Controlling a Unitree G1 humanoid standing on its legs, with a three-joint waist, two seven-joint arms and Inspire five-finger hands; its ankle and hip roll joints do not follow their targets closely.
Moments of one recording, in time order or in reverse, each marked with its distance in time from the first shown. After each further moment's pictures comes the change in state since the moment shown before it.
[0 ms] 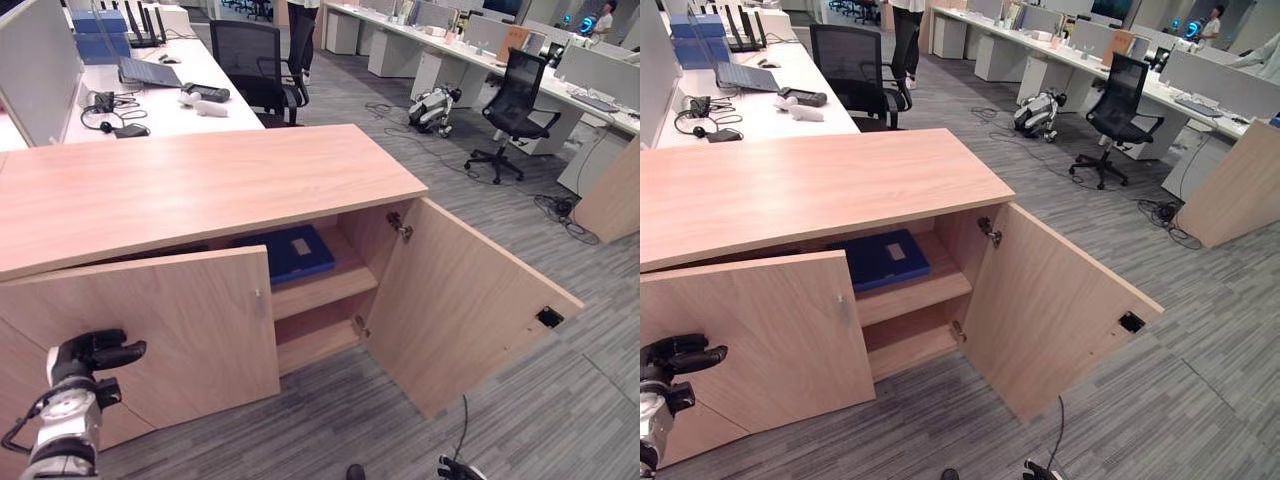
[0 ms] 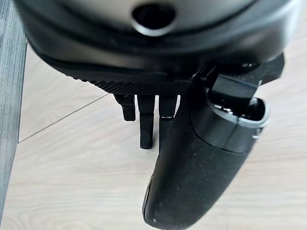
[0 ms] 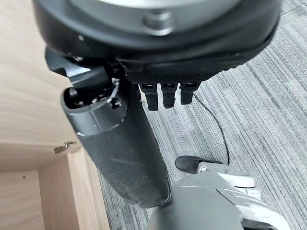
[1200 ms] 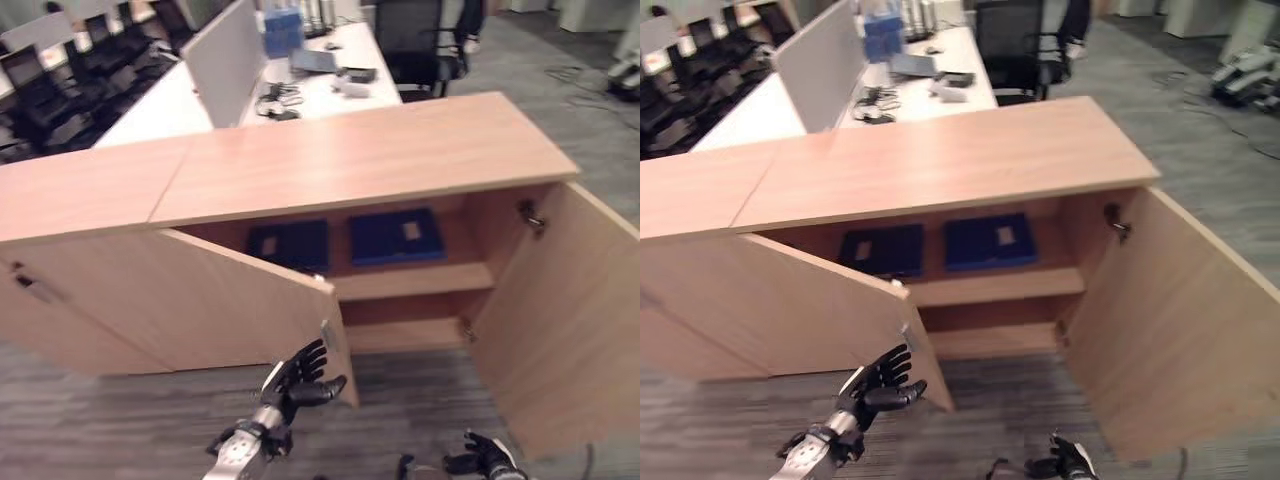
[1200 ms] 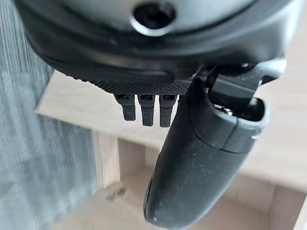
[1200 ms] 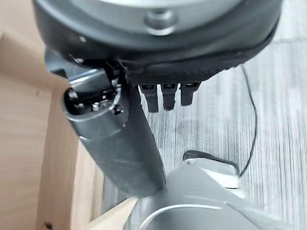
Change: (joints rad) left arm 0.388 -0.478 -0.425 -0.738 0.002 0.027 -0.189; right arm -0.148 -0.084 0.002 0.063 -0.045 0.000 -0.097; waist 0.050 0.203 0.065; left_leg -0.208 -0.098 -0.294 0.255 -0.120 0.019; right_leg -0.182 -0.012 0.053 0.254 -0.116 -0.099
